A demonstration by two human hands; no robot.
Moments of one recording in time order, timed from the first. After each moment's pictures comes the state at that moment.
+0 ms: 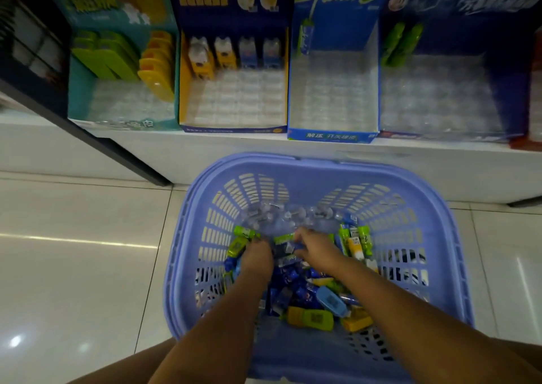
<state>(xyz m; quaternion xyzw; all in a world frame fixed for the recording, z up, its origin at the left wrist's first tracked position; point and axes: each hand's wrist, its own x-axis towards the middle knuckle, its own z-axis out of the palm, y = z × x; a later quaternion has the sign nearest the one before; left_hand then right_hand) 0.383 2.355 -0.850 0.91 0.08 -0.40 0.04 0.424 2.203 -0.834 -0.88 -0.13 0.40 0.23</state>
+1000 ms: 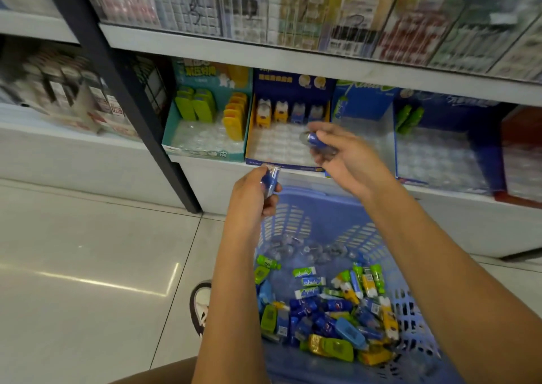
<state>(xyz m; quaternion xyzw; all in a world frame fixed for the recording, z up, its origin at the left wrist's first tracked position) 0.427 2.430 -0.589 0.53 0.29 0.00 0.80 0.524 2.289 -0.575 -0.58 0.00 0.21 0.79</state>
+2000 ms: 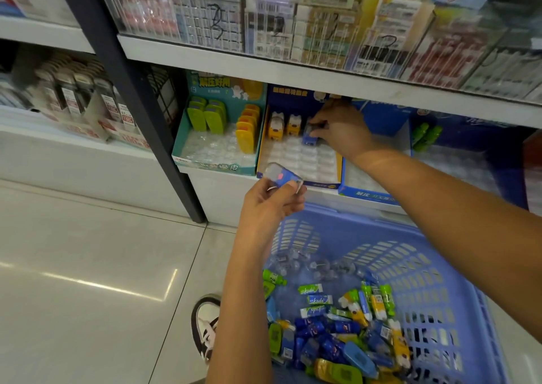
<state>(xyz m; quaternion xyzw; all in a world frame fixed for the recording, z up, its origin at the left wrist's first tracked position) 0.432 2.436 -0.602 0.50 0.18 0.03 0.85 0.623 2.320 -0.572 -0.96 -0.26 0.01 0.13</state>
